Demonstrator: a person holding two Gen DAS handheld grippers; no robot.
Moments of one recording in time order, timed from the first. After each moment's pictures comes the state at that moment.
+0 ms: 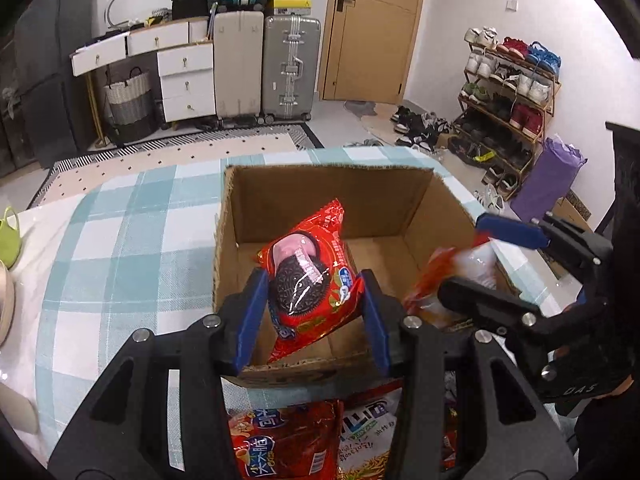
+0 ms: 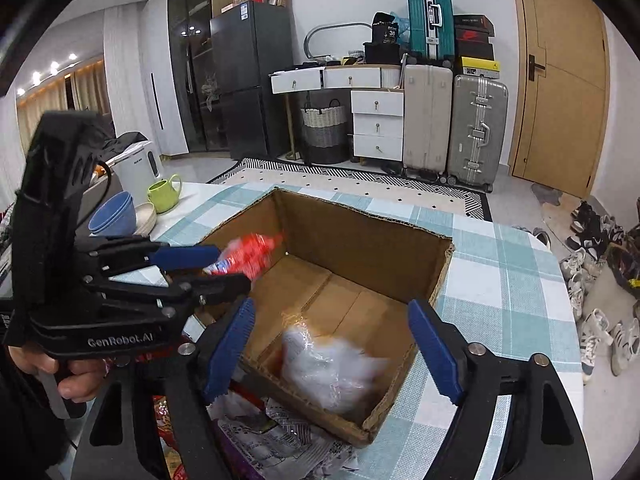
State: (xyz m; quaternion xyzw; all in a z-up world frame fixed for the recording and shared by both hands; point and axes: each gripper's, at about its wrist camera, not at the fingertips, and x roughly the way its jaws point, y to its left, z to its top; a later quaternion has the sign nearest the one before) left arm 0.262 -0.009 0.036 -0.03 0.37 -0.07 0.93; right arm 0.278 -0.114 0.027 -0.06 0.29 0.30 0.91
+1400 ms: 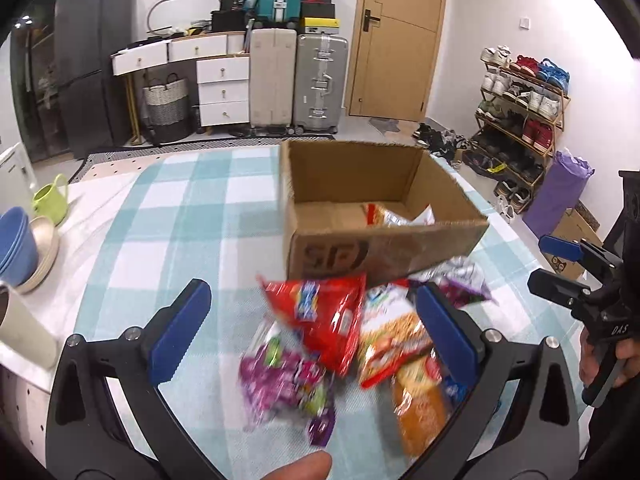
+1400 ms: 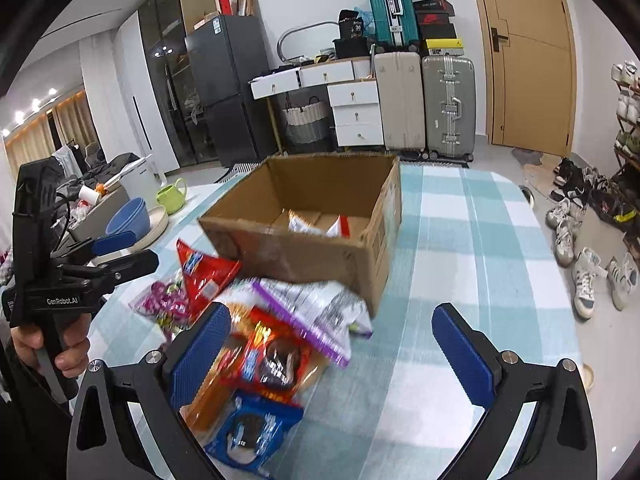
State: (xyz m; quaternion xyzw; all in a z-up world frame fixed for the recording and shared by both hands) left arm 0.105 0.022 0.049 -0.04 0.33 -0.01 0.94; right arm 0.160 -0.177 0.006 0.00 0.32 0.27 0.91
